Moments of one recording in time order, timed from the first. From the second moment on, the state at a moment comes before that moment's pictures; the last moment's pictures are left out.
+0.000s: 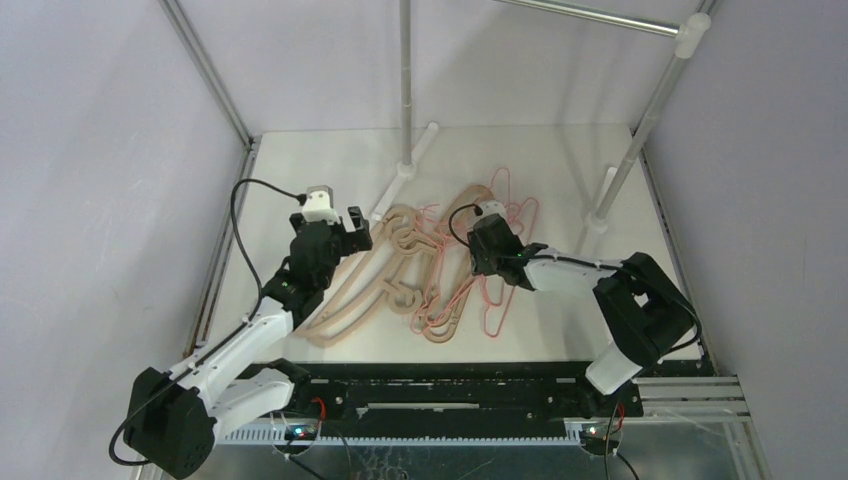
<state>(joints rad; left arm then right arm) -0.47 0.98 0.58 0.10 -0.39 -0.30 0.64 1.59 0.81 -0.08 0.22 0.36</state>
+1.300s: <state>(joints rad) -0.47 1.03 0.57 0.11 -0.38 -0.30 0.43 1.14 0.94 -0.04 -0.11 0.50</state>
